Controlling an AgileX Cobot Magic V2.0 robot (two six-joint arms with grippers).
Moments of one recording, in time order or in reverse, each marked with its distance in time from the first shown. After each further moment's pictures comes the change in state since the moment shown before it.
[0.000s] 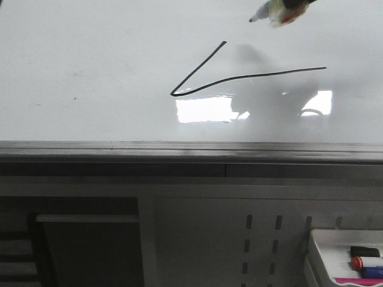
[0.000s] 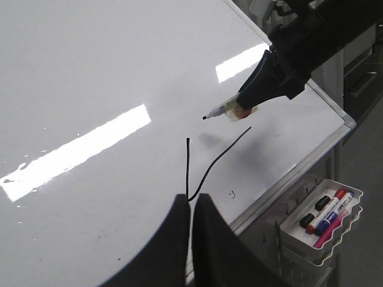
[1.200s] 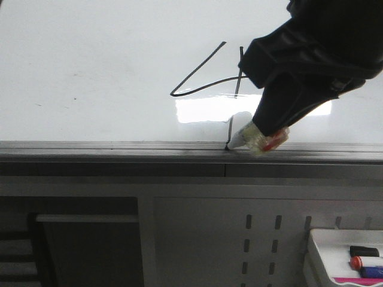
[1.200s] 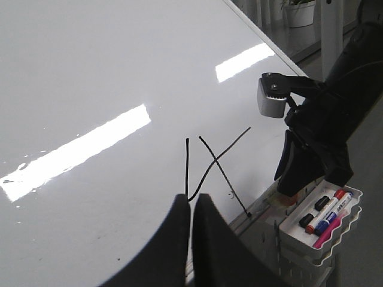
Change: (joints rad) left arm 0.000 0.000 0.000 0.000 0.000 0.000; right arm 0.179 0.088 0.101 0.094 0.177 0.027
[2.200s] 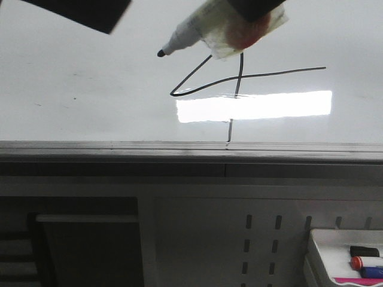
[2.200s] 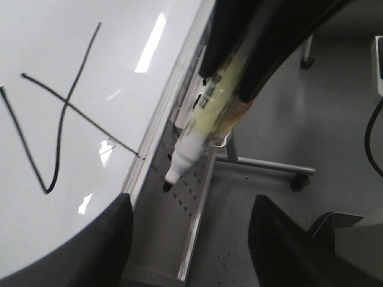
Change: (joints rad) left arm -0.122 0.755 -0.402 -0.075 0.327 0.355; right arm 0.243 -0.240 -0.085 -0.006 0.095 -0.398
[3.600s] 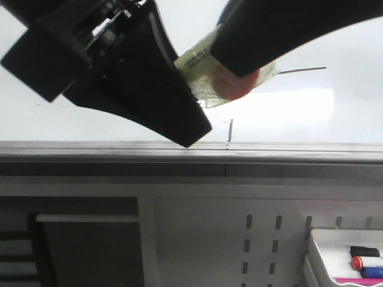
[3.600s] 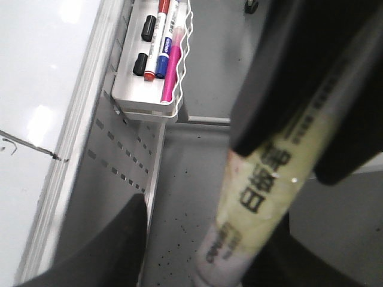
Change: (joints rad) left arm -0.059 0.278 -0.073 -0.019 0.027 0.048; right arm 0.096 0.000 0.074 -0.015 -0.048 -0.107
